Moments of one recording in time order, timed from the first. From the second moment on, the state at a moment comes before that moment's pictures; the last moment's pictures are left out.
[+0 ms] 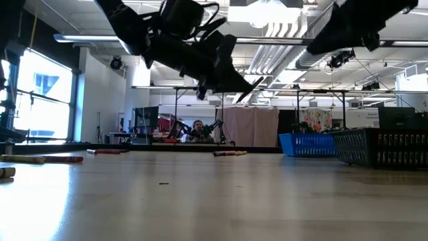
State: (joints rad) left arm 0.12 1.81 0.96 0.53 -0.09 -0.22; right arm 0.50 1.10 0.74 -0.51 0.97 0.87
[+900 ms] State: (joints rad) left arm 0.04 1.81 1.00 0.62 -0.09 -0.22; right arm 0.20 1.10 0.64 0.04 0.79 0.67
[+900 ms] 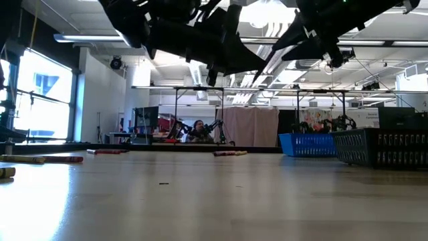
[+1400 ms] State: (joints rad) left arm 0.05 1.81 1.05 0.58 -0.16 -0.17; right arm 0.18 1.10 0.64 0.14 0.72 0.63
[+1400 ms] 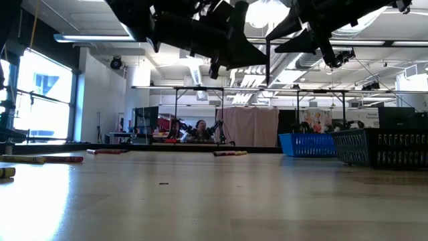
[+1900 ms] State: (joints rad) left arm 0.05 1.81 1.05 0.51 -0.19 -0.12; right arm 0.19 0.98 0.64 0.09 0.70 0.53
